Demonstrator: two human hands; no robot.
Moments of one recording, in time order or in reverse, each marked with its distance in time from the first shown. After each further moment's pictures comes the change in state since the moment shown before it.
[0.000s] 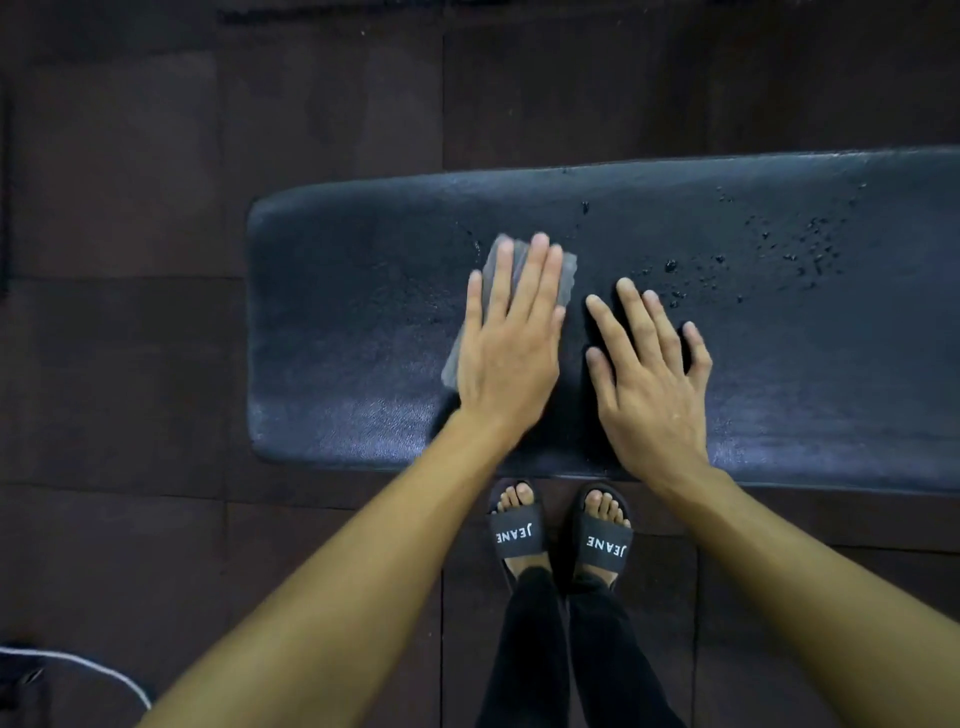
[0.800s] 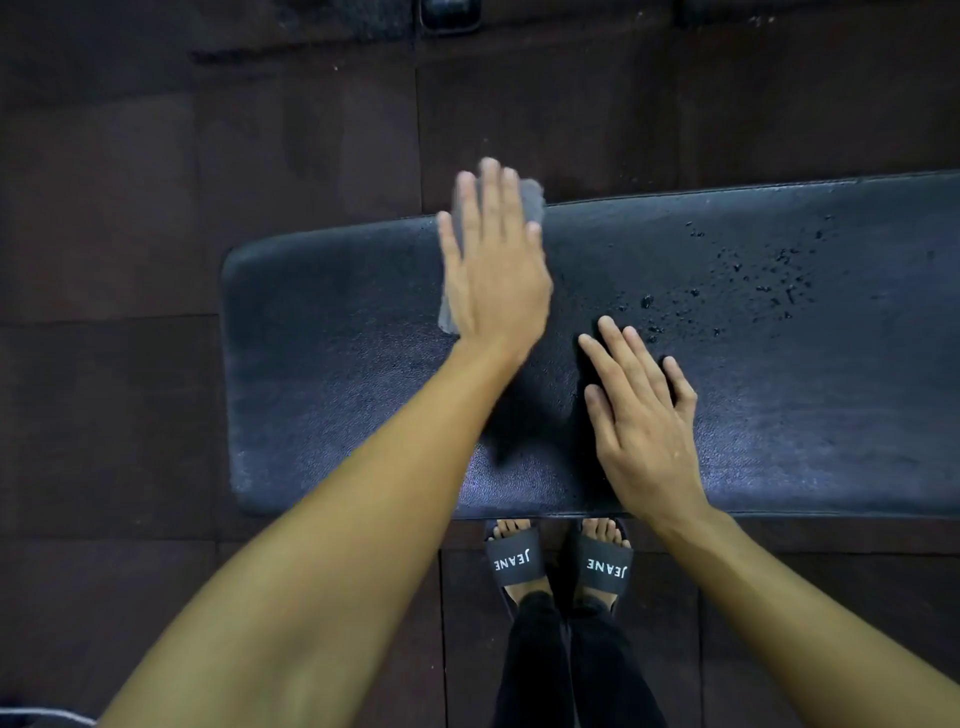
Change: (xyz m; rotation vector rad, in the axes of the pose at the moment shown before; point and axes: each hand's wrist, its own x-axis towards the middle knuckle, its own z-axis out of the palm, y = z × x) left_hand 0.104 0.009 -0.011 -0.078 -0.007 -0.241; right_hand 0.001 0.008 -0.011 0.168 -0.083 0.020
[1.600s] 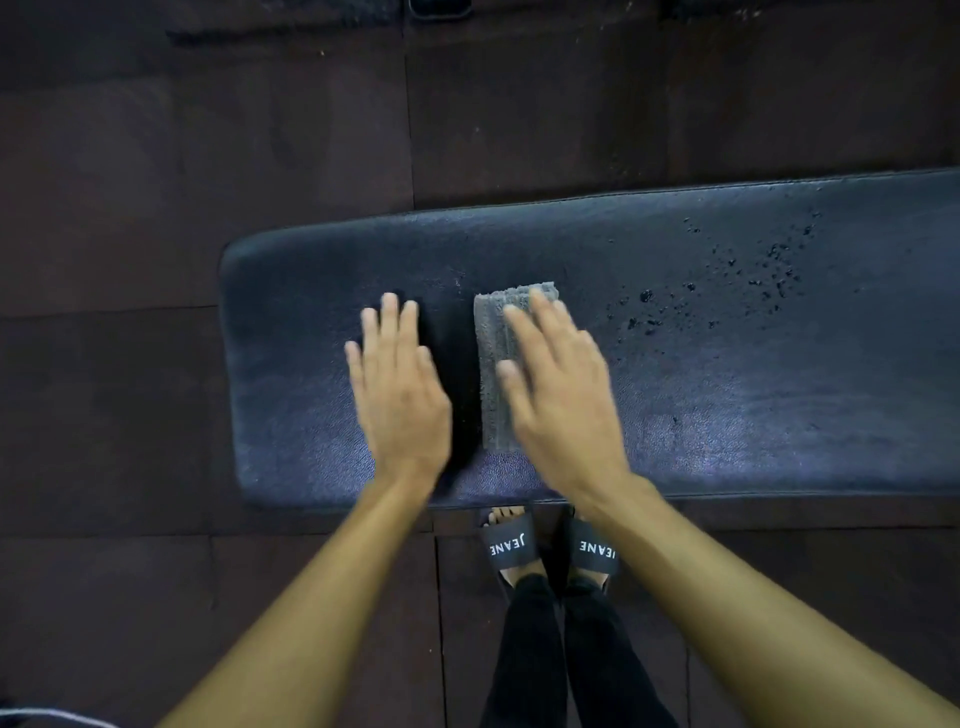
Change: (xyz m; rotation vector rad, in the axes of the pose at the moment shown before) left_hand -0.104 -0.101 -0.013 -0.210 0.101 -0.079; right_hand 0.018 -0.077 0.005 0.137 -0.028 -0.028
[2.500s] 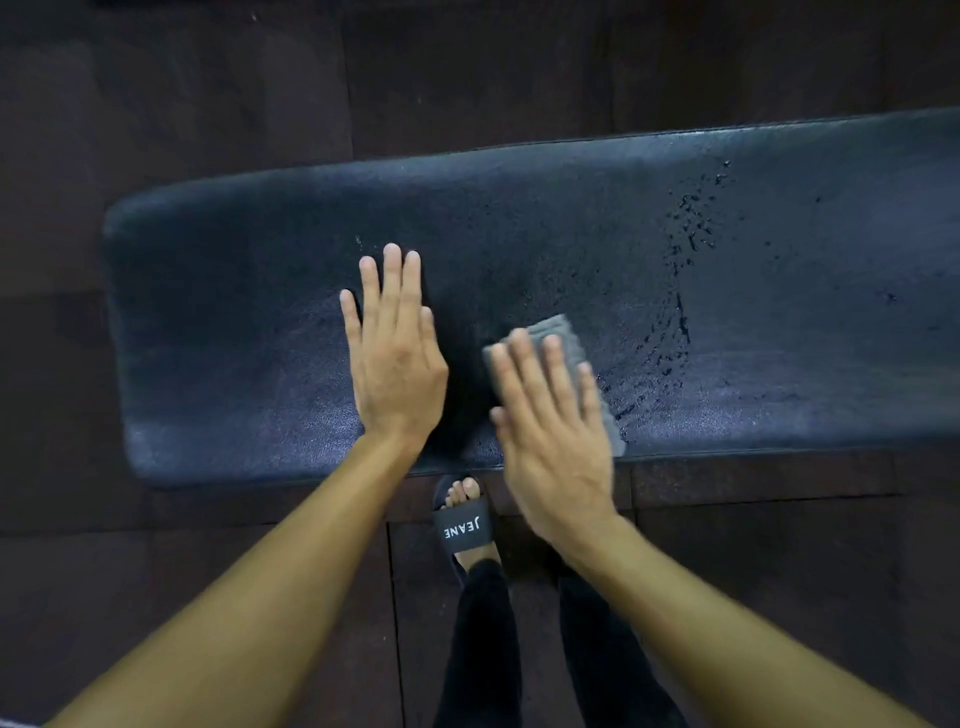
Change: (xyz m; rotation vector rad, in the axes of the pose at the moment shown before) left_hand -0.017 0.058 0.052 0.059 0.033 0.166; right_hand -0.080 0.081 0.001 -0.408 0.064 -0.088
